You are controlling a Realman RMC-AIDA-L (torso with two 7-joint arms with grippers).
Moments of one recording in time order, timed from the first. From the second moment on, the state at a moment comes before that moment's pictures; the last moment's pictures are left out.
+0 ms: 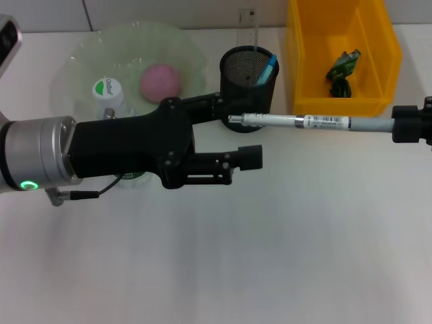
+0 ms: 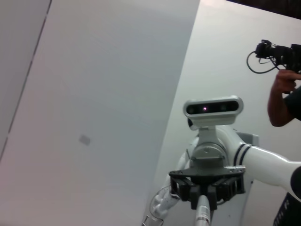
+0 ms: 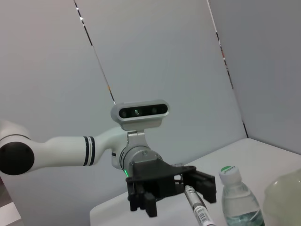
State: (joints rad) left arm -0.49 -2.05 1.20 0.66 1.37 1.76 -1.39; right arm 0.41 2.06 -0.56 -1.27 -1.80 -2.15 1.90
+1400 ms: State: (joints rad) left arm -0.51 -2.06 1.21 0.66 1.37 1.76 -1.40; right arm 0.43 2.06 -0.60 -1.25 -1.83 -2.14 1.91
